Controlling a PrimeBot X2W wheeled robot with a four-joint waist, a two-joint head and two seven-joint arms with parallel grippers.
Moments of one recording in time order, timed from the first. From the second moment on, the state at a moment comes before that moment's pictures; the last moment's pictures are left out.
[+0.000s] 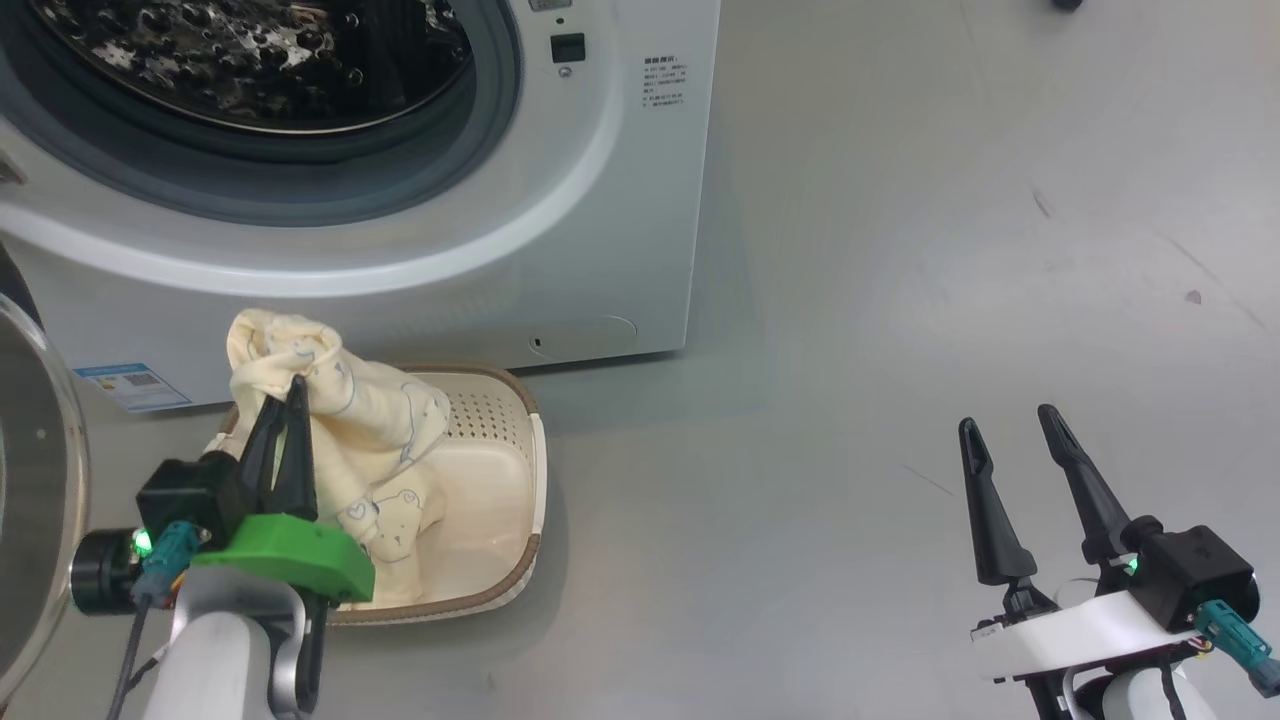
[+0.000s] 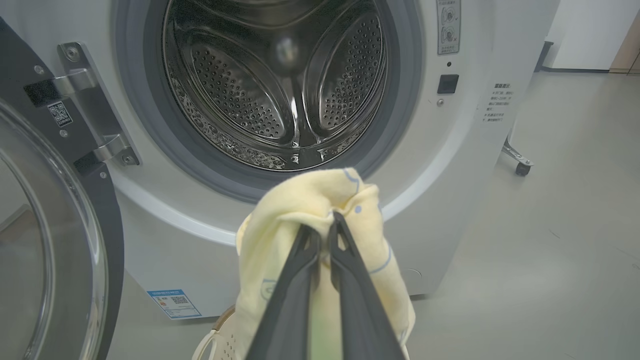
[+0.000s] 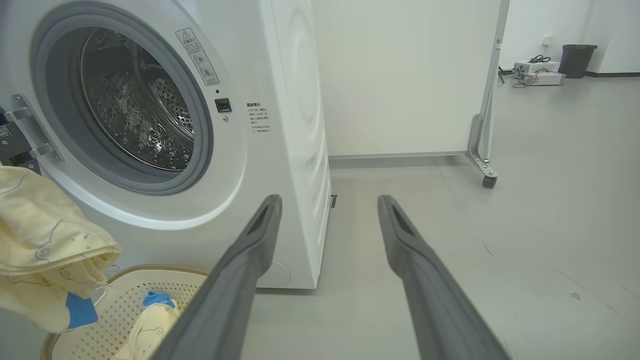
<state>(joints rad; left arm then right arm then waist) -0.18 0.03 -0.06 0.24 -0.25 0.01 -0.16 0.09 -0.10 0.14 -0.03 0.29 0.11 -0.26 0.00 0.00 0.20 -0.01</state>
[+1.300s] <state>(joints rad) -1.01 0.30 0.09 0.43 -0.33 0.02 0.35 -0.18 -0.07 0.14 -0.08 0.35 0.12 -0.26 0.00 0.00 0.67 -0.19</state>
